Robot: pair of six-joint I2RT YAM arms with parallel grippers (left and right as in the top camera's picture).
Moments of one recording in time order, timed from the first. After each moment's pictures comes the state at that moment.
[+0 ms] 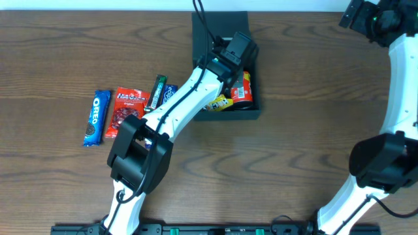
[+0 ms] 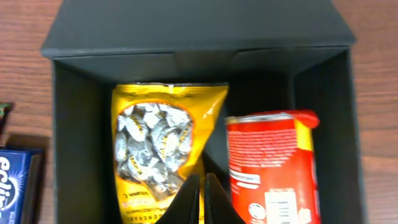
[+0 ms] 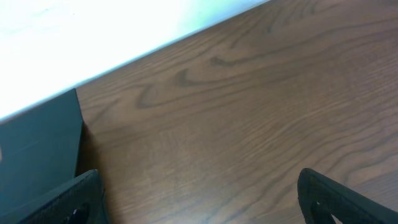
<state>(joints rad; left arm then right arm) -0.64 2.12 1.82 -0.79 -0.22 -0.56 -0.23 2.01 2.15 -1.00 -0.06 0.25</state>
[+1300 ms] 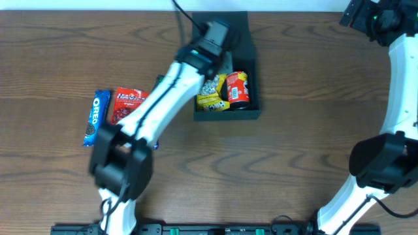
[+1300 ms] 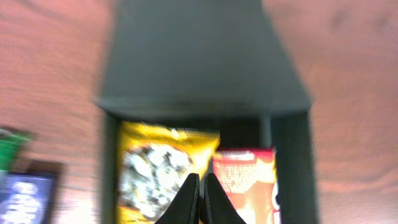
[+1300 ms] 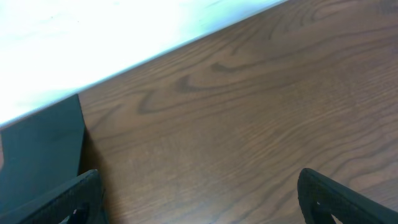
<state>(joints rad) -0.53 1.98 1.79 -0.71 -0.14 -0.55 -0.23 2.01 2.15 -0.98 -0.06 0.25</state>
